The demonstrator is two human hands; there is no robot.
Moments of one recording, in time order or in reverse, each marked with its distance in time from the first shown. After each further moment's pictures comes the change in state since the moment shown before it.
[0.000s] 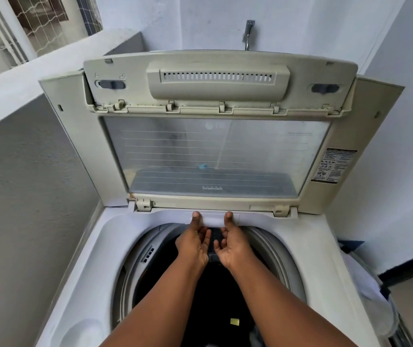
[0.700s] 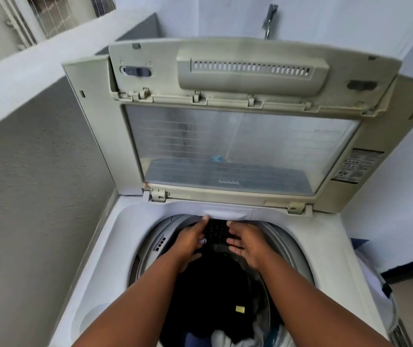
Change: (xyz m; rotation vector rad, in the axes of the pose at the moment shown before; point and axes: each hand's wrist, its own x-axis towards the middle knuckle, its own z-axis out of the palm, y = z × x) left_hand 0.005 0.034 -0.052 0.866 -0.207 -0.099; right_hand -0.004 -0.004 -0.021 -0.584 -0.070 -0.037
